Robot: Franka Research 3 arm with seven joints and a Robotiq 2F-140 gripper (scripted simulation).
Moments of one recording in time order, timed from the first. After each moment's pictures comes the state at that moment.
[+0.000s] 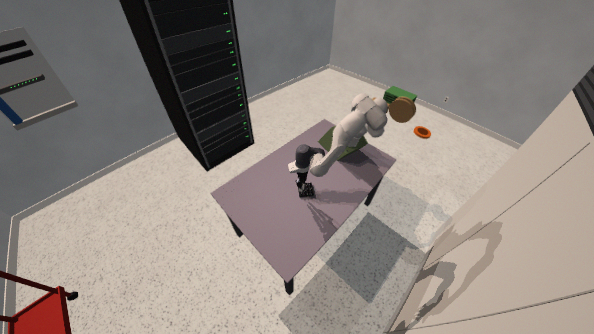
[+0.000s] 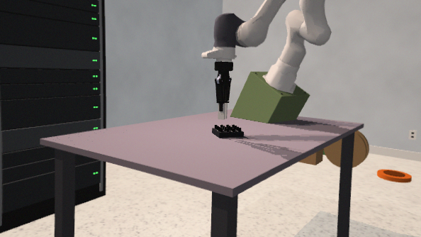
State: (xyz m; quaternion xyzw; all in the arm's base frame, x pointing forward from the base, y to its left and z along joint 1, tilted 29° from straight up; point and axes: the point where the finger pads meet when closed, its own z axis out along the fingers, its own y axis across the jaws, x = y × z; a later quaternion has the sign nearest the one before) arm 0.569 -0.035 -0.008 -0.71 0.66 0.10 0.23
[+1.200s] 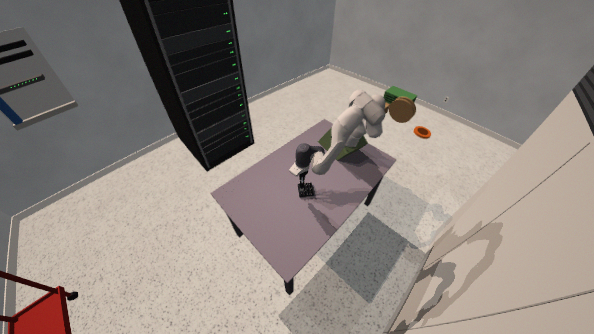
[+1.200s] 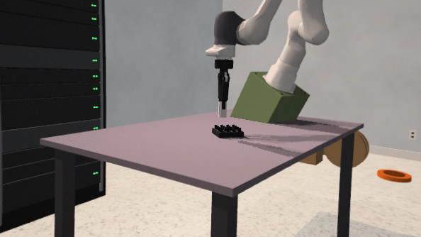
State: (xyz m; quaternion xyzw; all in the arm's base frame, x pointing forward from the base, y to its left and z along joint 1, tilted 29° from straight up) arm 0.569 -0.039 -0.001 -0.87 0.43 0.03 0.25
